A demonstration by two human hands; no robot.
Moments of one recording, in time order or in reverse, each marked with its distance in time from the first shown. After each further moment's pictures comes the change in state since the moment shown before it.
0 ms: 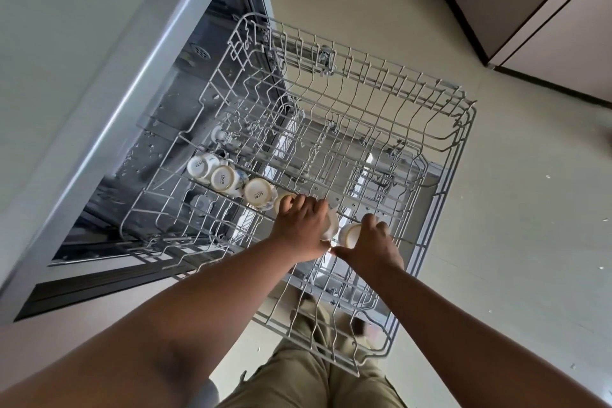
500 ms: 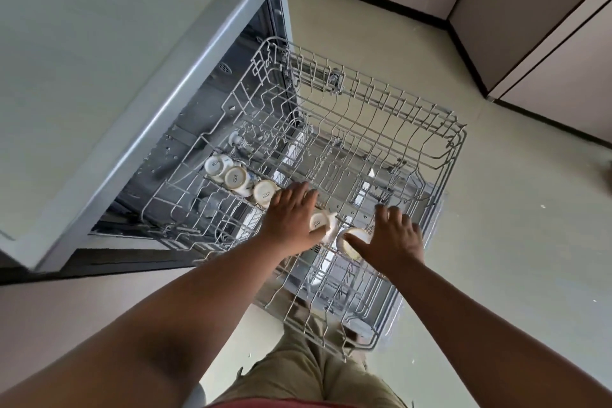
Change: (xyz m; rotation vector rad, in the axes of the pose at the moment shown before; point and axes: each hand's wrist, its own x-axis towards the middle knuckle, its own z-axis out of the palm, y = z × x) left_hand -0.027 -0.012 -0.027 -0.064 0.179 -0.085; right_hand -0.004 0.026 -0.039 -0.454 0.293 -0.277
